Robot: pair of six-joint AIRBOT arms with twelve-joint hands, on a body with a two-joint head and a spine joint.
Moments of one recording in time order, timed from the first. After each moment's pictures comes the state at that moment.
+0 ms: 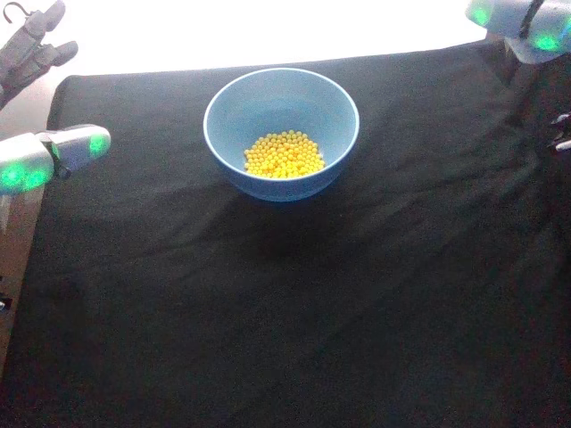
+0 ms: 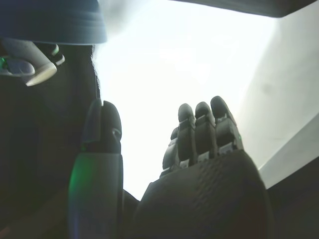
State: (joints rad) left arm 1.09 -1.04 1.30 -0.43 -1.19 0.47; right arm -0.78 -1.31 1.76 0.34 0.95 -0.02
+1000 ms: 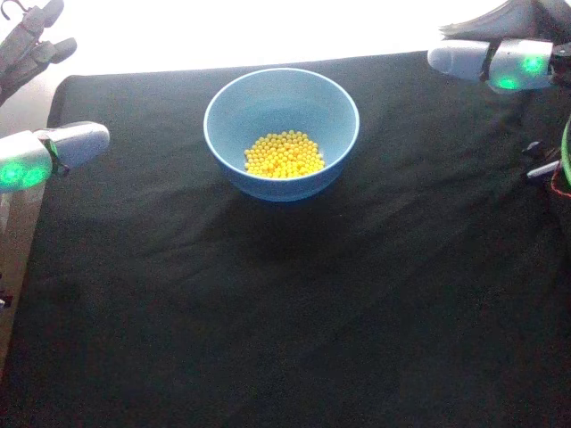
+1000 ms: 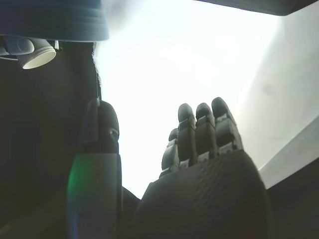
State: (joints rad) left arm 1.09 -1.04 1.30 -0.44 -1.21 0.47; right arm -0.80 -1.38 1.79 0.29 0.91 -0.02
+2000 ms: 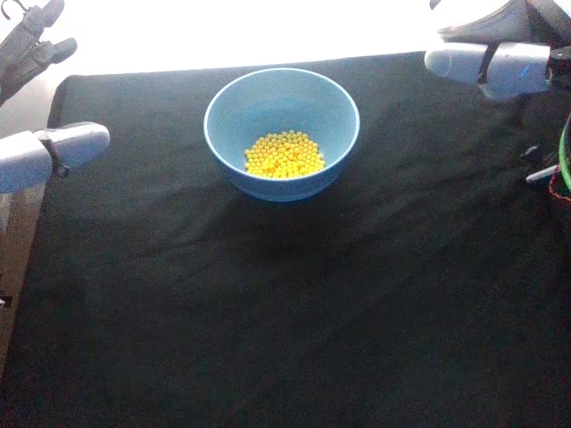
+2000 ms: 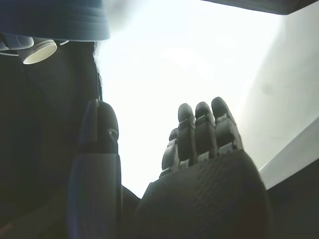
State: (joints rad) left arm 1.09 -1.04 1.30 -0.44 -1.21 0.47; right arm -0.80 -1.39 1.80 0.29 0.90 -0.01
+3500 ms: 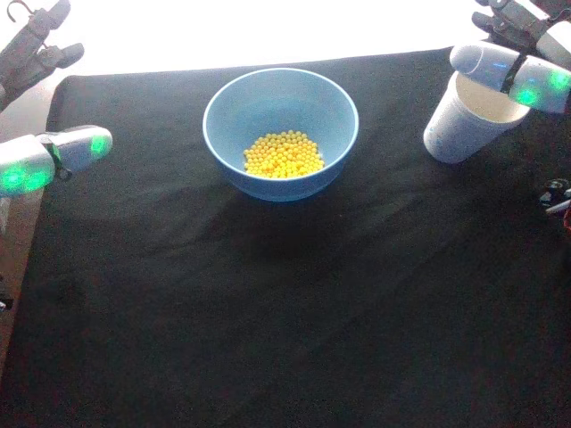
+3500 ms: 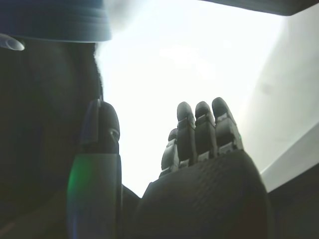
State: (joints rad) left arm 1.10 -1.05 1.30 -0.43 -1.22 0.47; right arm -0.90 -1.40 1.82 0.32 0.89 0.00
